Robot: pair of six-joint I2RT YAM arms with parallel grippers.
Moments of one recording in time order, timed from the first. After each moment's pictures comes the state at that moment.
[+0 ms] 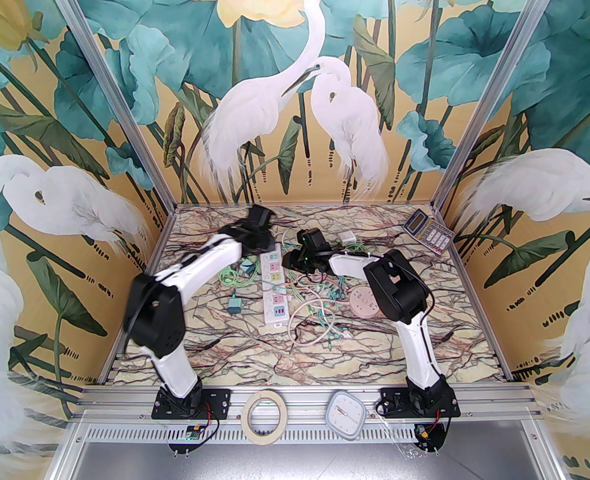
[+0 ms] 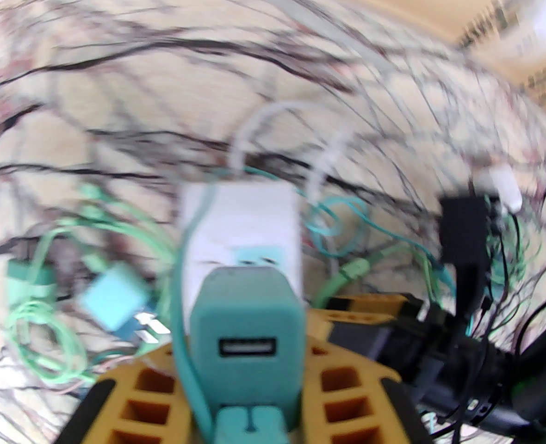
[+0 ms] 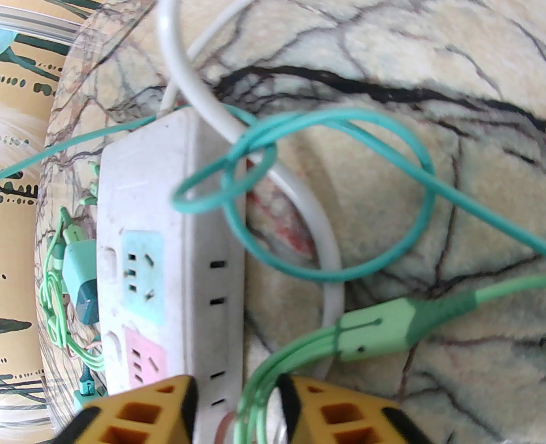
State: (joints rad) left arm -0.41 1.72 1.42 -0.63 -0.20 -0.55; right arm 0.59 2.18 1.40 0.01 -0.38 0.70
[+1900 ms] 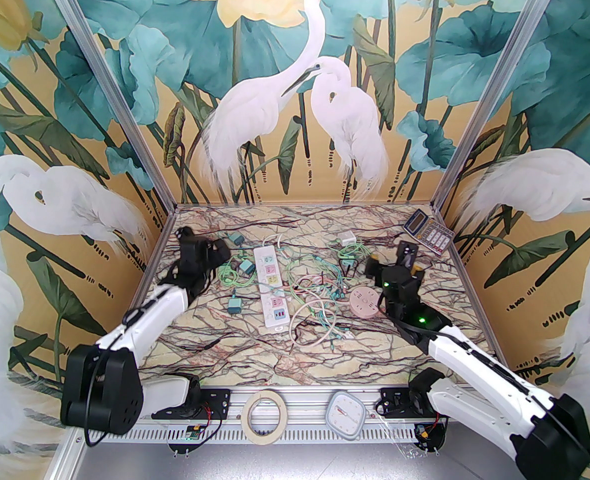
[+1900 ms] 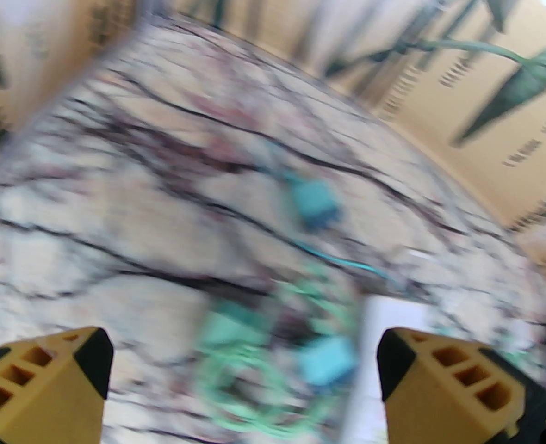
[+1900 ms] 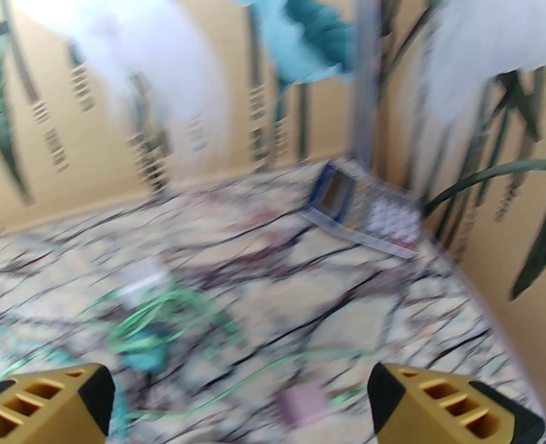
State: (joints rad) left arm -0.13 1.25 0.68 -0.02 -0.39 -0.50; right arm 0.46 0.93 0.53 0.05 0.73 0.30
